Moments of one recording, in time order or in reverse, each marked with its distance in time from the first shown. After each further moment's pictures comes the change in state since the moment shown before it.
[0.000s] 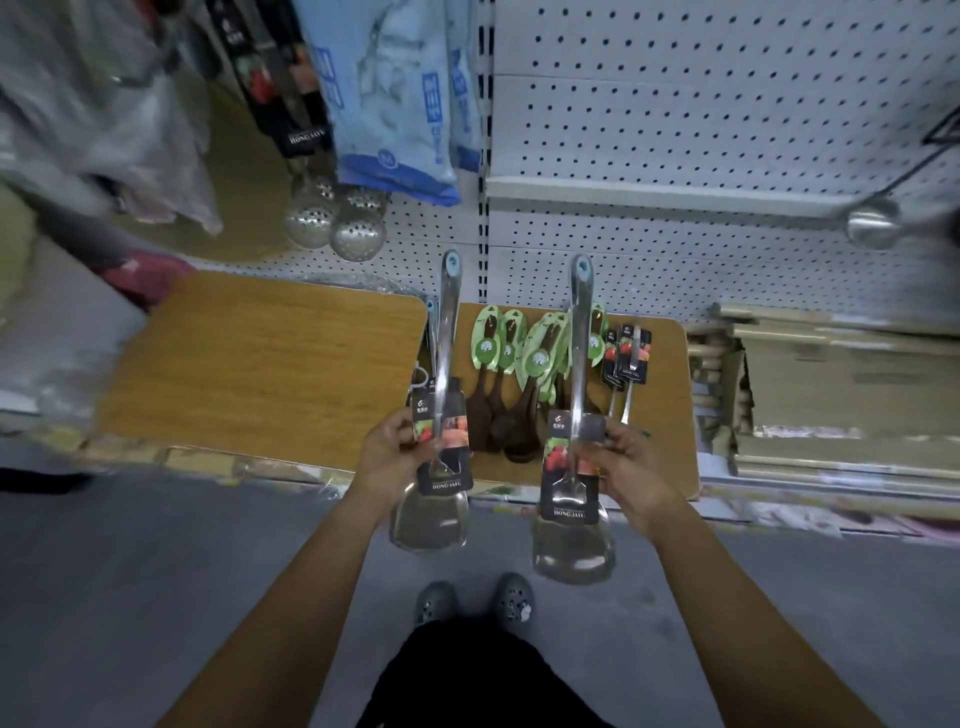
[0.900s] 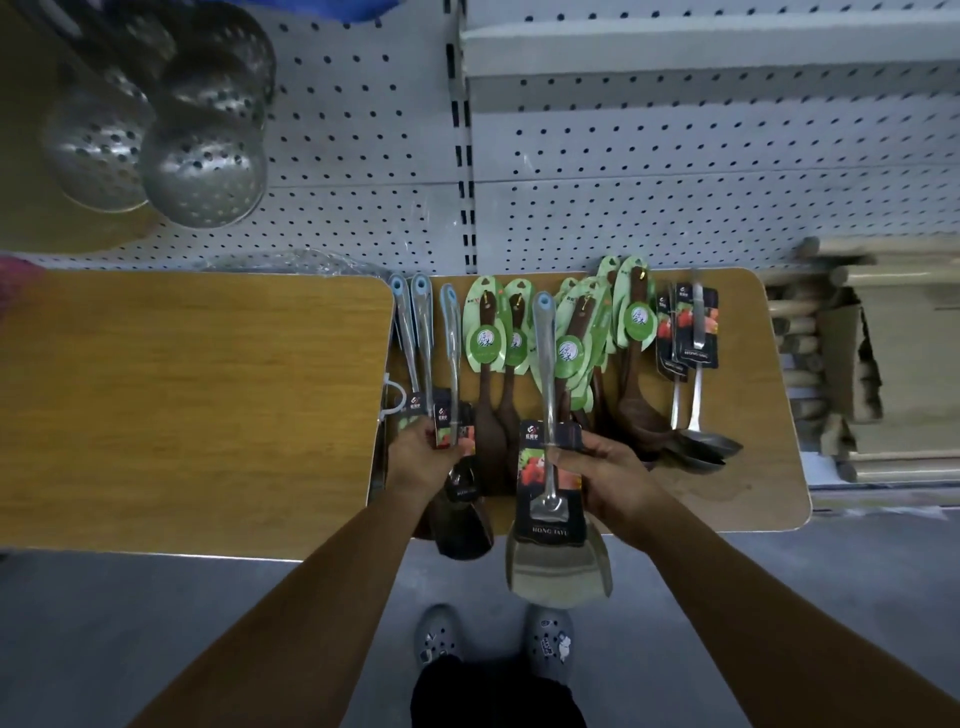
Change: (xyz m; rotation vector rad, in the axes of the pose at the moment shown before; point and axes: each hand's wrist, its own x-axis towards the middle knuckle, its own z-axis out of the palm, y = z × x) left_hand 0.239 -0.122 0.040 0.649 0.041 -0.010; right_hand 0.199 0.100 0.030 0.149 -0.085 0.170
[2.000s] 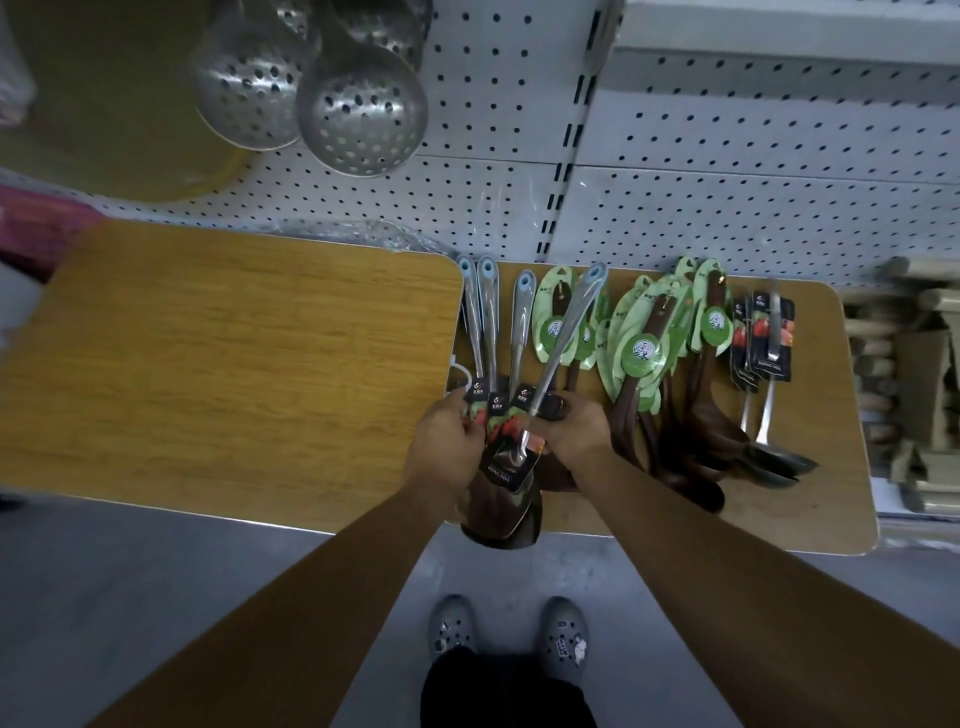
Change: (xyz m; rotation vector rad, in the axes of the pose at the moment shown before) left_hand -0.005 -0.025 -0.052 0.004 0.083 0.223; right_hand 0.102 0.027 0.097 -0.577 0.330 -0.084
